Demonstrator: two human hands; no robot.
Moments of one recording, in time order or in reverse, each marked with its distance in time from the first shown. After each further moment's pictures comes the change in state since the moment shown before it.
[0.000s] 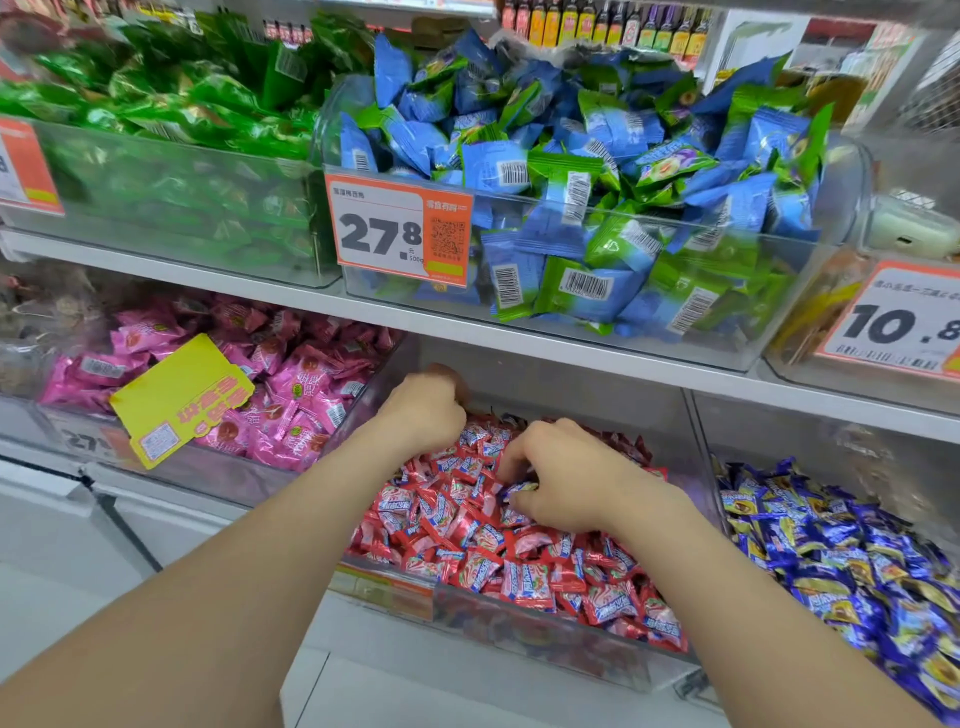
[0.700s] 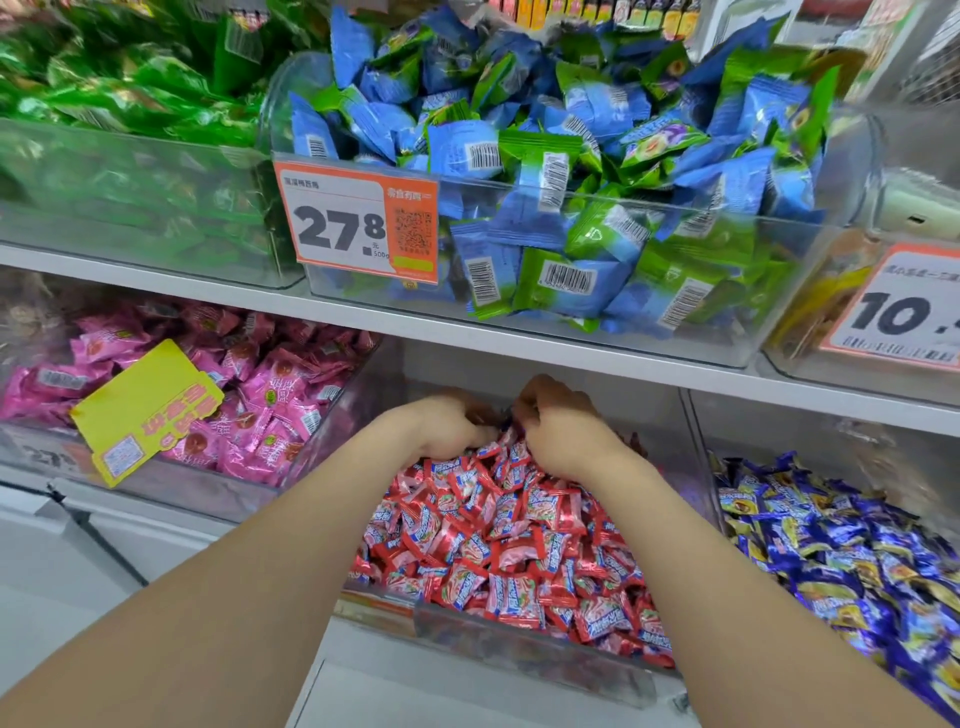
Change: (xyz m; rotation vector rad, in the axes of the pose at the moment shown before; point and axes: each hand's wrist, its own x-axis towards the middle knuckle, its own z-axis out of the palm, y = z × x) left_hand 0.024 0.016 0.029 -0.101 -0.307 0.082; right_hand 0.051 0.033 0.006 0.303 0.265 0.247
